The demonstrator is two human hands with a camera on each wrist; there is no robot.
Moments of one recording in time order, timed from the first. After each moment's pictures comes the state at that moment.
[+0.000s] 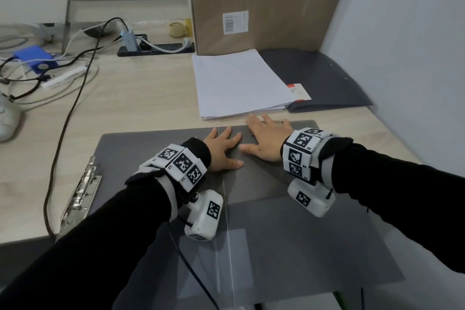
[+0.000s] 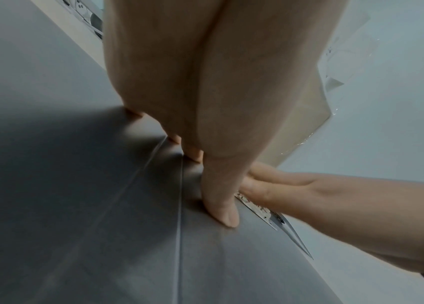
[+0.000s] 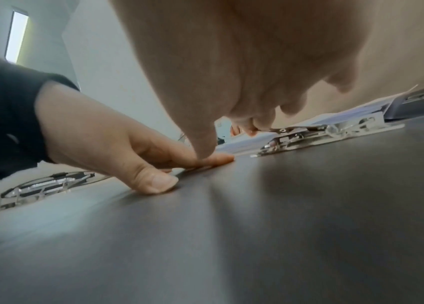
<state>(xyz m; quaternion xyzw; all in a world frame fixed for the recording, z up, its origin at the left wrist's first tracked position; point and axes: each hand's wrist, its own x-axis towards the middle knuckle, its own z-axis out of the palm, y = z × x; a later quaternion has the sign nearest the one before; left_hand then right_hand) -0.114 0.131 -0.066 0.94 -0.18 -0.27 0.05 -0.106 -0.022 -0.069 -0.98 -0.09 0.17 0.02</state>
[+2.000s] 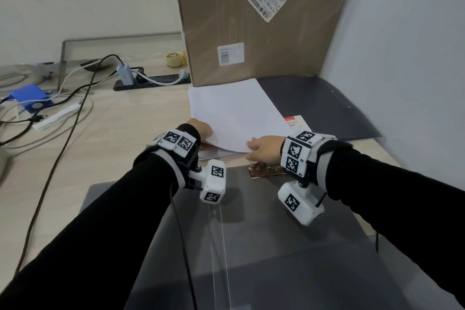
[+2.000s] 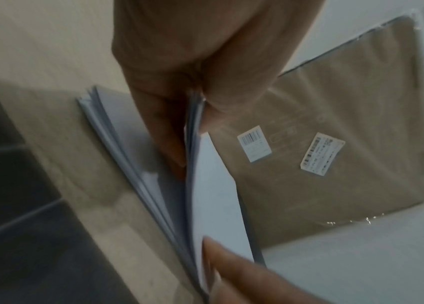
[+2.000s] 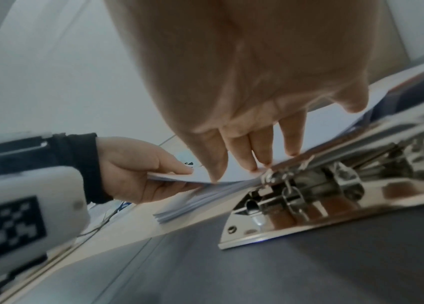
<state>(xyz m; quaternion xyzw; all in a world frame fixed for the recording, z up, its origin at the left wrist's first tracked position) 0.034 0.128 -0.058 0.83 0.17 -0.11 0.52 -0.031 -0.033 -0.038 -0.96 -0.07 0.25 0.08</state>
